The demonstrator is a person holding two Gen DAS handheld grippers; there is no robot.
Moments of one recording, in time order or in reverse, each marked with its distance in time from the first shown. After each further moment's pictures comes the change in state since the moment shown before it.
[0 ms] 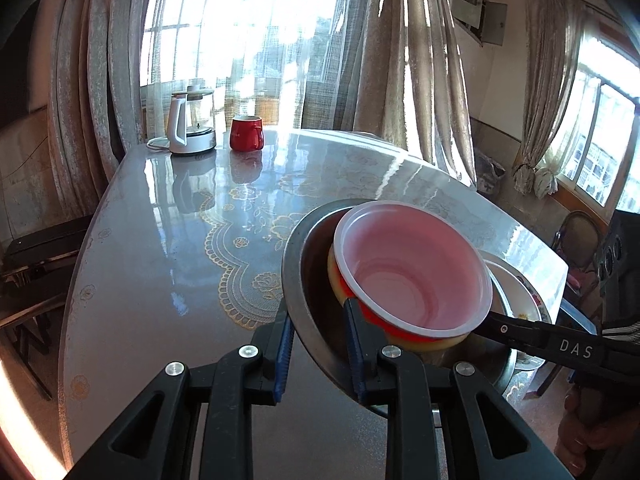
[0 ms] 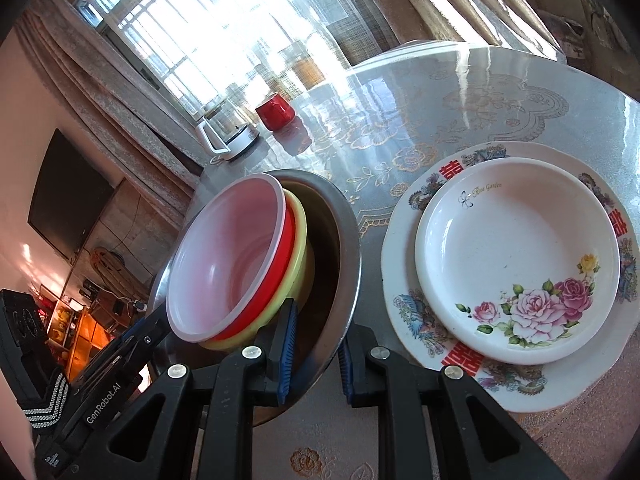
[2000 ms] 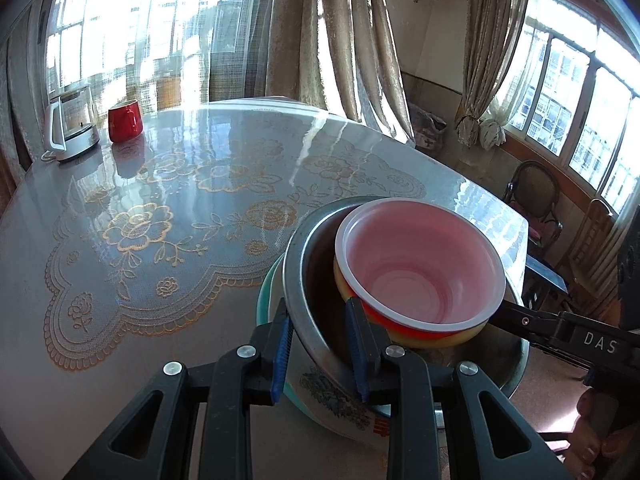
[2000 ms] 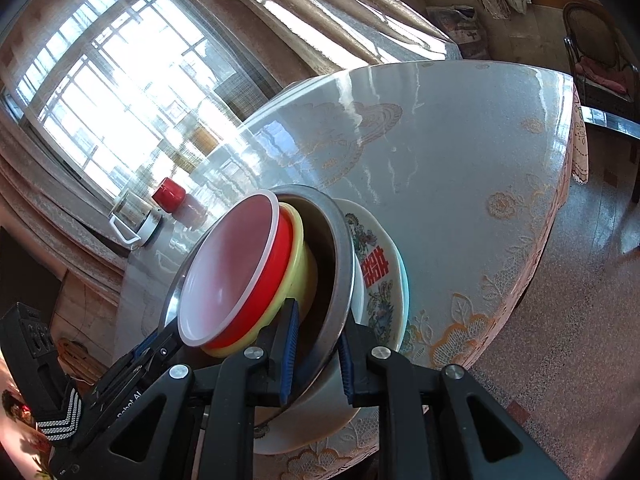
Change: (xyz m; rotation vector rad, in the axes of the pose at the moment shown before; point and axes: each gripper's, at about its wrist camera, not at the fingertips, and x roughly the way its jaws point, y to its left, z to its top) left arm 0.094 -0.137 -0.001 0.127 0.121 -0.188; right arm -0.064 -0.127 0.010 0.251 -0.152 -0.198
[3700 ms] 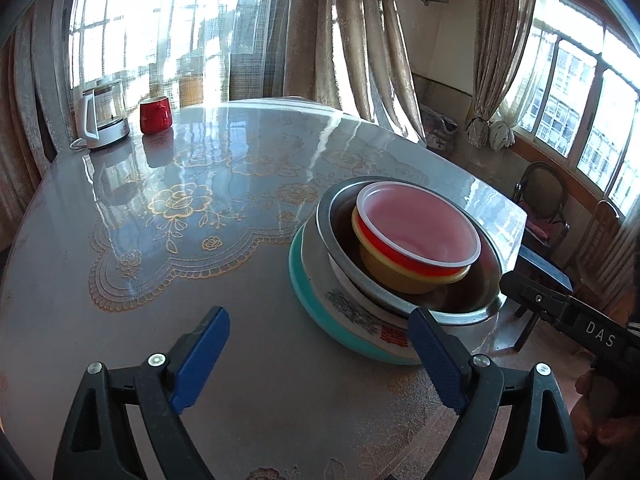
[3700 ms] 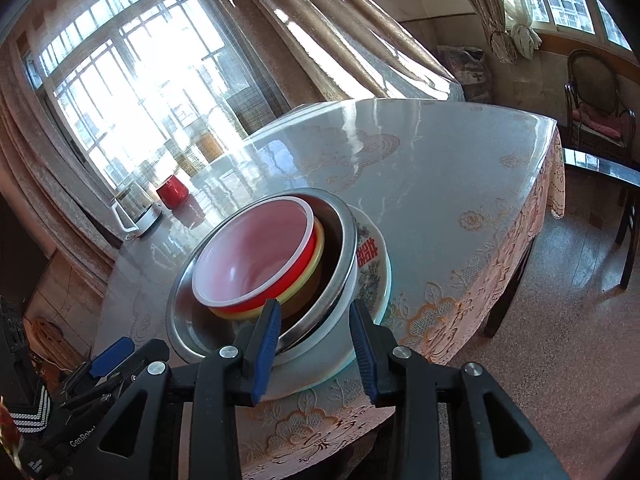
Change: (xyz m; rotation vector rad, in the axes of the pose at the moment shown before) left arm -0.056 0.010 -0.034 -0.016 0.004 0.052; right arm -0.043 0.016 -0.034 -0.148 -0.122 -0.088
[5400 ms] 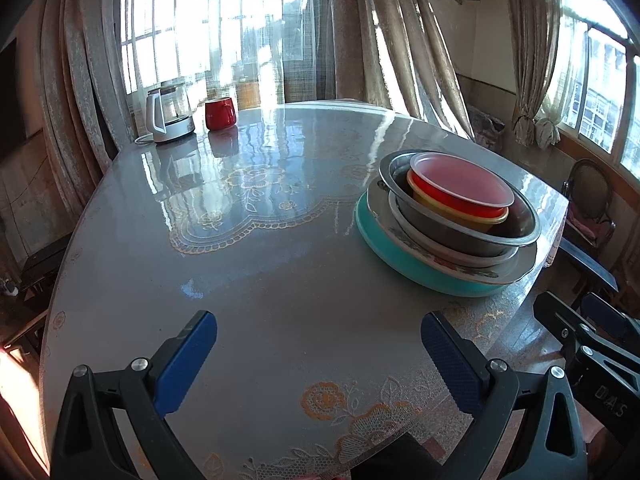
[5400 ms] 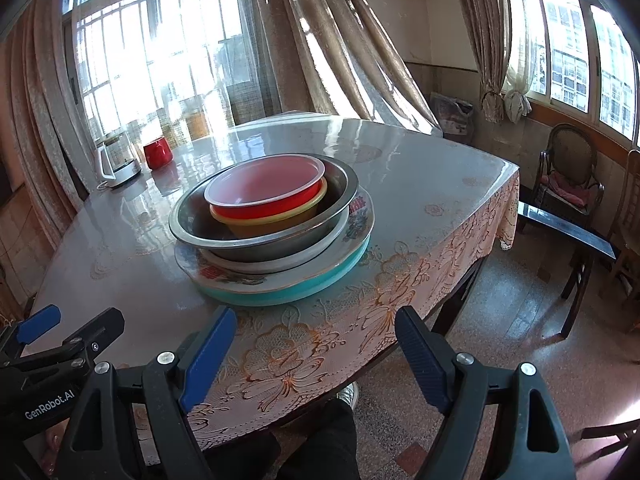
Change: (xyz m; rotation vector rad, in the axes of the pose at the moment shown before) left arm -0.039 0.012 -0.059 -0.008 -0.034 0.215; right arm -0.037 0.035 -0.068 -0.195 -0.055 -0.190
